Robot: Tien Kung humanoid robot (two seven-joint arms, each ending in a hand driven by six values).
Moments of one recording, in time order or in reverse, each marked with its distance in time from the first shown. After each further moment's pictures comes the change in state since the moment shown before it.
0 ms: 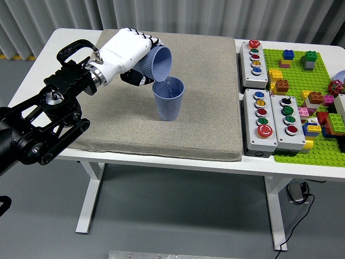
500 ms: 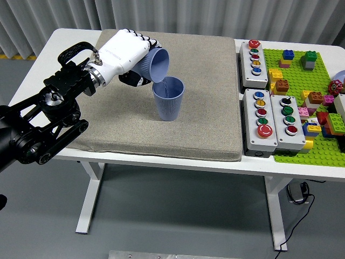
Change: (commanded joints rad) left arm -0.023 0.020 0.050 0.018 0.000 0.023 0.014; right arm -0.001 -0.001 0.001 0.000 -0.001 0.000 0.000
